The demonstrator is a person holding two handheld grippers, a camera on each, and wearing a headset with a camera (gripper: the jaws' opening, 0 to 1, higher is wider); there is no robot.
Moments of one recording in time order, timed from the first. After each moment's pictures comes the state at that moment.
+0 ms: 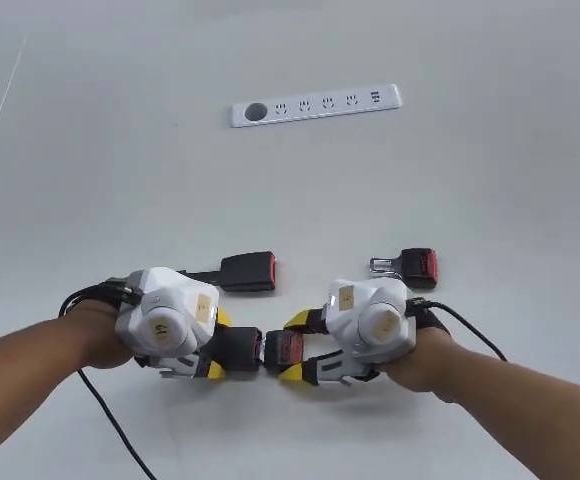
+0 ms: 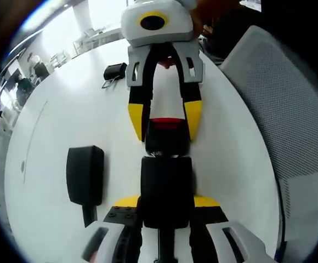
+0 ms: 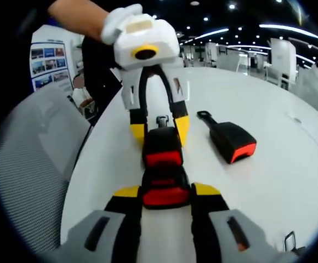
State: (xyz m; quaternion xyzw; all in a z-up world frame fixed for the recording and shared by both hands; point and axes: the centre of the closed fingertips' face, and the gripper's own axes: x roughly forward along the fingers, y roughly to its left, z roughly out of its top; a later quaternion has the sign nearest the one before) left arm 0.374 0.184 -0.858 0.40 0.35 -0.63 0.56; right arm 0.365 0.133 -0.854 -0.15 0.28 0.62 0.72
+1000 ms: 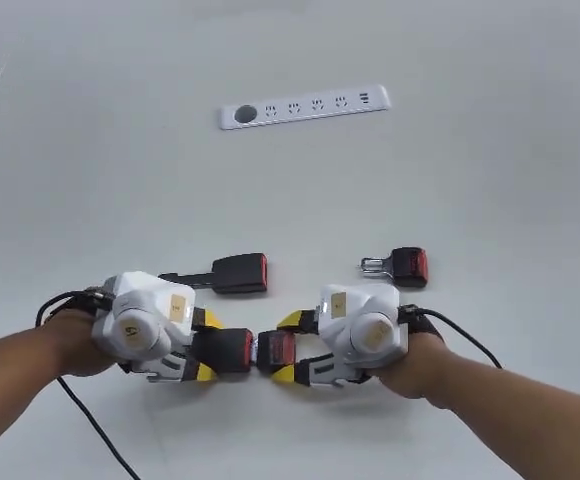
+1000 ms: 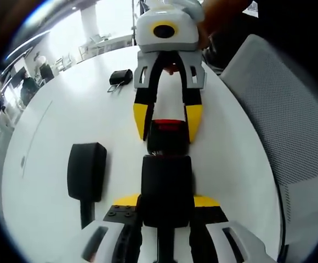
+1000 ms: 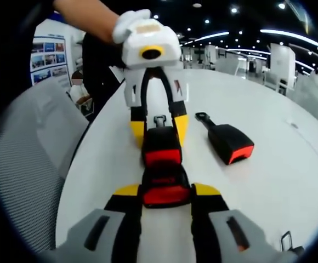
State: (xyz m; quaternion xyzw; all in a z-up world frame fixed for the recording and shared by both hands) left arm 0.372 0.187 -0.857 0.36 0.33 -0.64 0.59; right arm 0.364 0.129 -0.853 -0.17 0.26 0.61 0.73
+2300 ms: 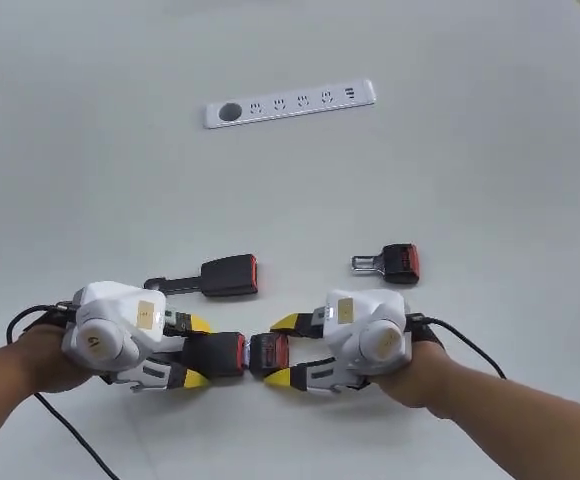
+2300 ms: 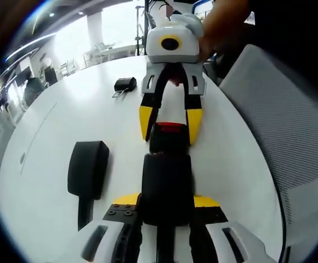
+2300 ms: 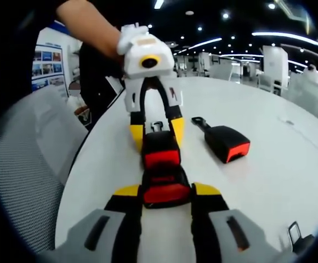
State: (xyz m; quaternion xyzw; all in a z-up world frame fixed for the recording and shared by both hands) left arm 0.374 0.186 -0.855 0.32 0.31 -0.66 0.60; right arm 0.365 0.128 -0.851 -0.13 0.24 0.60 0.75
